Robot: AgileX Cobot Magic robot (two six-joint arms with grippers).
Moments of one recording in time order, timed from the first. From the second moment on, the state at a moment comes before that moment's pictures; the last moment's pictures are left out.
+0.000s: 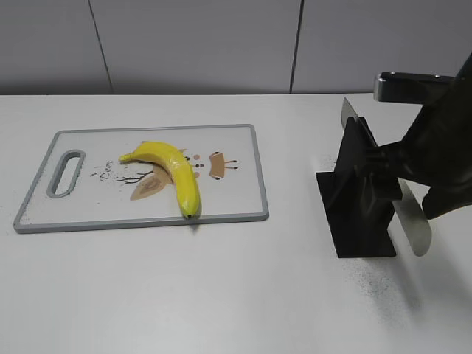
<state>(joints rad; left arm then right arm) 0.03 0.06 -0.50 -0.14 1.09 0.19 0.40 1.52 -0.99 0.11 0.91 0.38</state>
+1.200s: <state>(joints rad) 0.03 0.06 -0.50 -0.14 1.09 0.19 0.40 0.14 -0.50 0.08 1.05 0.02</state>
